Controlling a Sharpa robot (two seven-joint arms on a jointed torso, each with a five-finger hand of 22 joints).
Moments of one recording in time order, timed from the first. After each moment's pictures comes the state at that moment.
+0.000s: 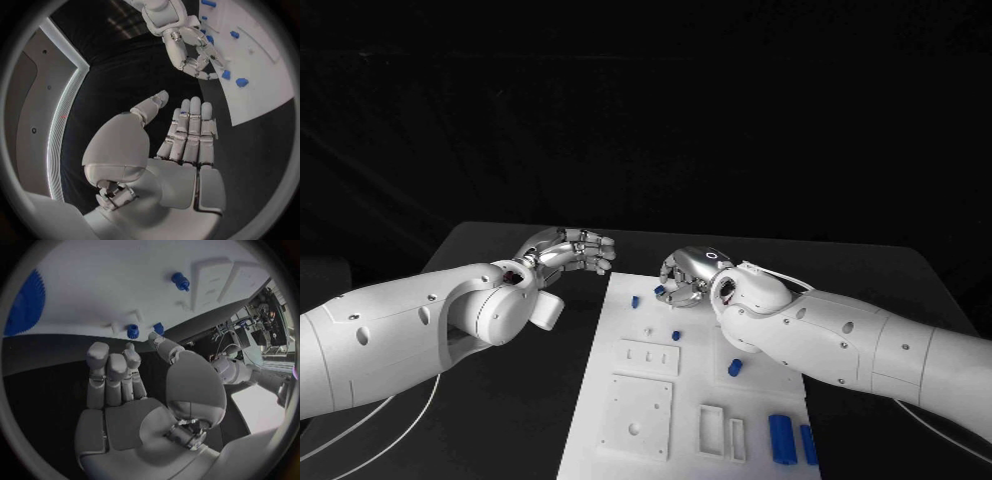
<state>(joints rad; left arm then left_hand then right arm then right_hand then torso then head) 1.36 -0.82 -0.11 1.42 -0.13 -0.24 0.23 1.15 -0.09 0.52 -0.28 0.15 0.69 0.19 0.44 0.35 1.09 0.15 0.18 0.11 0.87 0.12 0.62 0.44 0.04 0.73 0.01 0.45 1.31 1.25 -0.46 -0.07 1.16 -1.59 -0.37 -0.21 0.99 -0.27 0.68 -0.06 0.07 0.96 0.10 0.31 0.47 1.19 -0.01 0.97 1.28 1.29 -0.11 1.27 0.96 0.21 1.30 -0.06 0.96 1.31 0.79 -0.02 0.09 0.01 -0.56</state>
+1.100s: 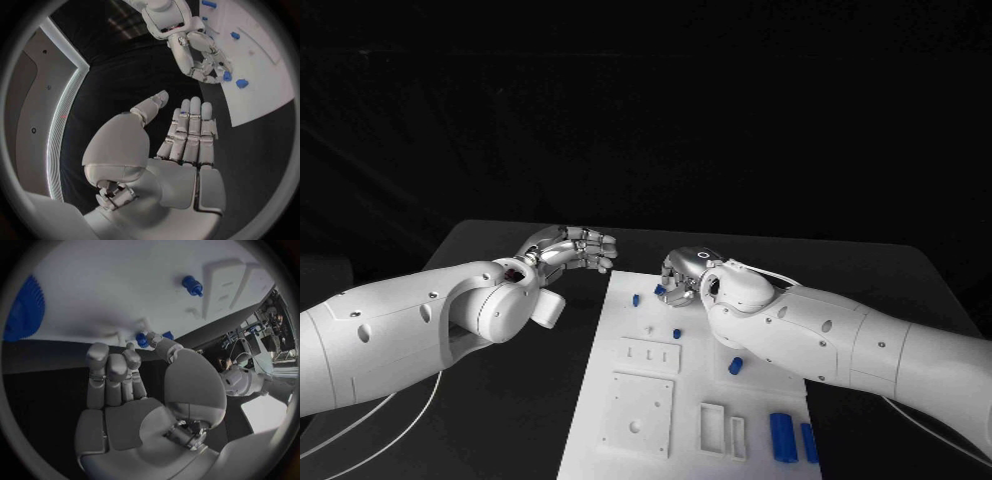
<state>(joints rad) 1.36 -0.82 -0.11 1.43 -0.13 -0.23 0.22 1.15 -0.09 0.52 -0.28 0.15 0.69 0.19 0.44 0.35 1.09 0.15 0.18 0.11 0.87 0.12 0.62 0.44 0.04 0.73 0.01 0.45 1.31 1.25 -0.39 -0.07 1.10 -1.65 -0.29 -0.35 1.06 -0.28 0.69 -0.05 0.05 0.98 0.08 0.32 0.49 1.19 -0.01 1.00 1.27 1.29 -0.11 1.27 0.99 0.20 1.29 -0.07 0.98 1.31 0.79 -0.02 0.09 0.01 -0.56</state>
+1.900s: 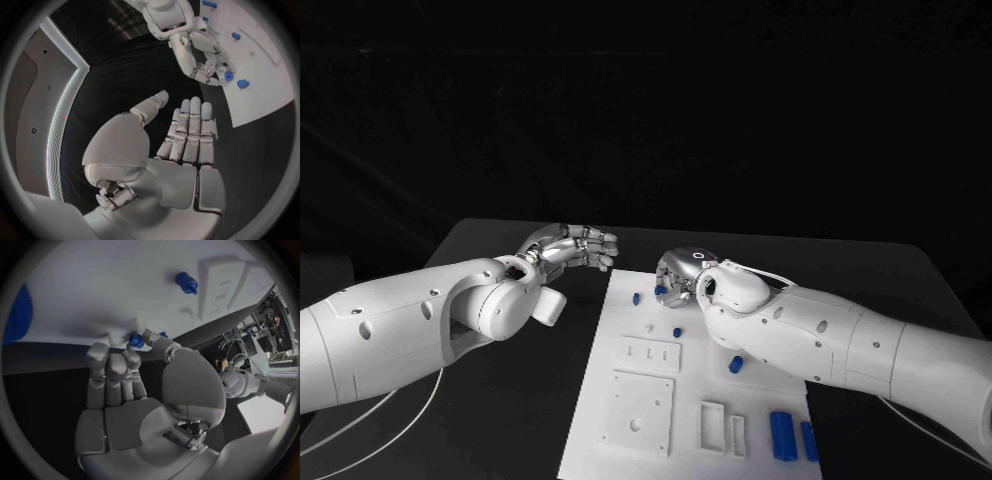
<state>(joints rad) 1.36 -0.82 -0.11 1.43 -0.13 -0.23 0.22 1.15 -0.09 0.52 -0.28 0.15 0.69 0.19 0.44 0.35 1.09 0.15 0.17 0.11 0.87 0.12 0.62 0.44 0.04 0.73 0.01 0.45 1.31 1.25 -0.37 -0.07 1.09 -1.65 -0.29 -0.31 1.09 -0.27 0.70 -0.10 0.05 0.98 0.08 0.32 0.49 1.19 -0.01 1.00 1.26 1.29 -0.11 1.26 0.99 0.20 1.29 -0.07 0.98 1.31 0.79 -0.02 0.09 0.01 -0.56</state>
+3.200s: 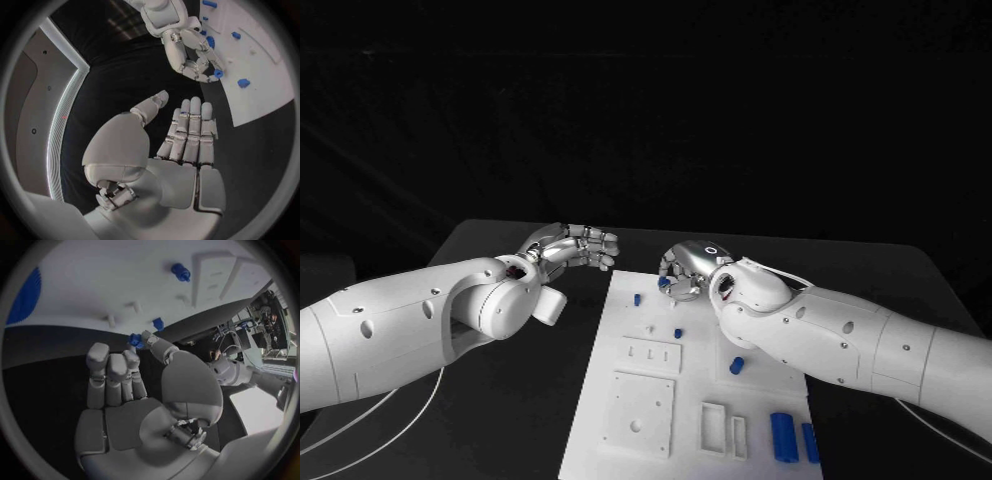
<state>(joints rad) 1.36 -0.82 -0.11 1.42 -0.13 -0.23 0.22 1.15 -0.09 0.52 -0.28 0.15 0.69 0.19 0.44 0.34 1.09 0.15 0.17 0.11 0.87 0.12 0.62 0.44 0.04 0.72 0.02 0.46 1.31 1.24 -0.45 -0.04 1.17 -1.64 -0.38 -0.23 1.07 -0.14 0.70 -0.16 0.05 1.01 0.06 0.34 0.50 1.17 -0.03 1.03 1.26 1.30 -0.12 1.26 1.01 0.20 1.29 -0.06 1.00 1.31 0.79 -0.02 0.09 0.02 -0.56</state>
